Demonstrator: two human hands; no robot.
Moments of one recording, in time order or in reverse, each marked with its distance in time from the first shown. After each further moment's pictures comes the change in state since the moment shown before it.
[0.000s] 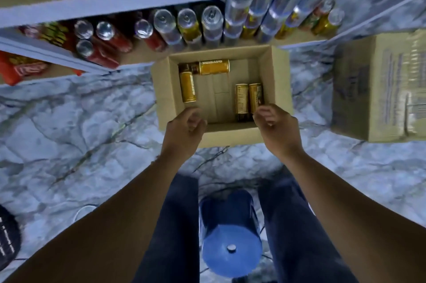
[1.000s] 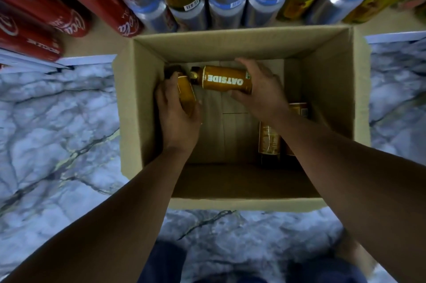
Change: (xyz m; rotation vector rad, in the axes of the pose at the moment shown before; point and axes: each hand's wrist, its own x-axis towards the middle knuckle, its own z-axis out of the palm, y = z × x) left_hand 0.231 -0.128 0.123 0.069 0.505 0.146; right_hand 0.275 0.079 0.166 -0.240 -0.137 -0.395
